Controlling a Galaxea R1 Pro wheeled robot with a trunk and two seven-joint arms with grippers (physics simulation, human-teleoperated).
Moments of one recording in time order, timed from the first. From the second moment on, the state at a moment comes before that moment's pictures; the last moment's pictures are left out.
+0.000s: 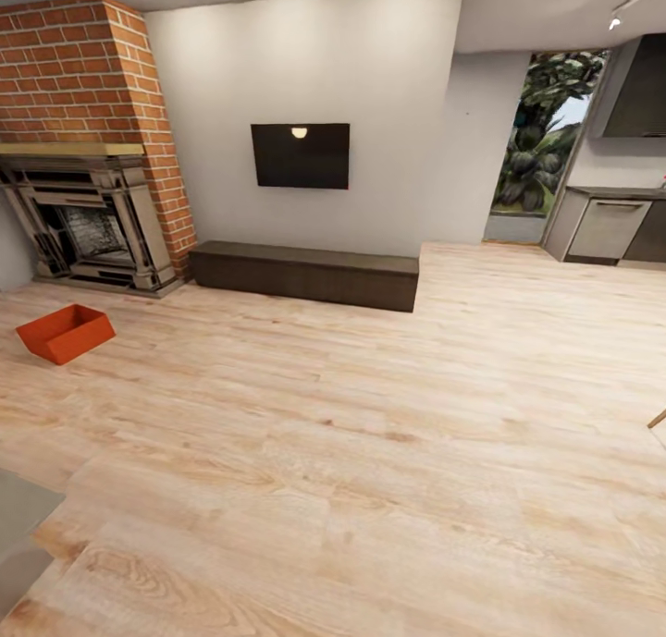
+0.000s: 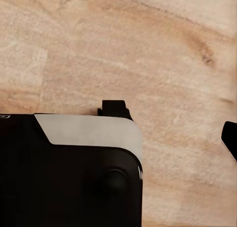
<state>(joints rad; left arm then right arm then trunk) -0.36 -0.02 0.01 0.00 0.23 0.13 -0.05 -0.30 0.05 0.67 0.03 -0.63 -0.05 -0.13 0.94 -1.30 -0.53</state>
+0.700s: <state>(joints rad) -0.36 -0.01 0.01 0.00 0.23 0.12 -0.05 -0.30 0.05 0.67 0.03 -0.63 -0.05 -0.13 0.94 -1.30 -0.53</state>
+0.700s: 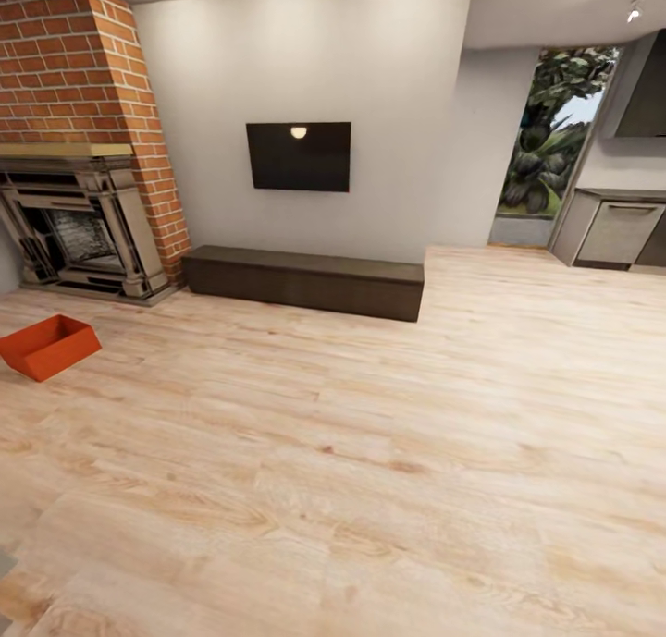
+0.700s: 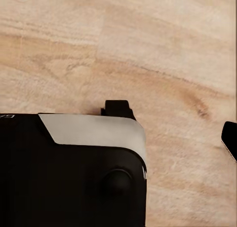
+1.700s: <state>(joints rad) -0.36 -0.01 0.00 0.00 0.23 0.07 -0.05 -0.30 0.05 0.67 0.03 -0.63 -0.05 -0.13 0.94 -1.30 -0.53</state>
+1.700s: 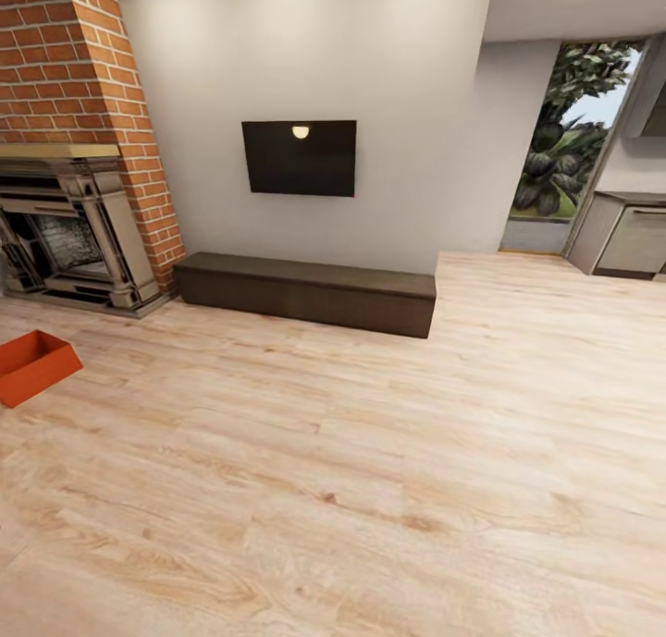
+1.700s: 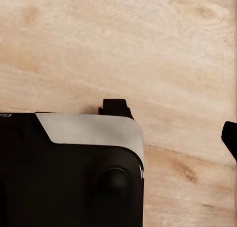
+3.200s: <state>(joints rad) -0.36 -0.01 0.01 0.00 0.23 0.07 -0.05 -0.30 0.04 0.67 0.03 -0.63 -0.06 -0.13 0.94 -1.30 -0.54</state>
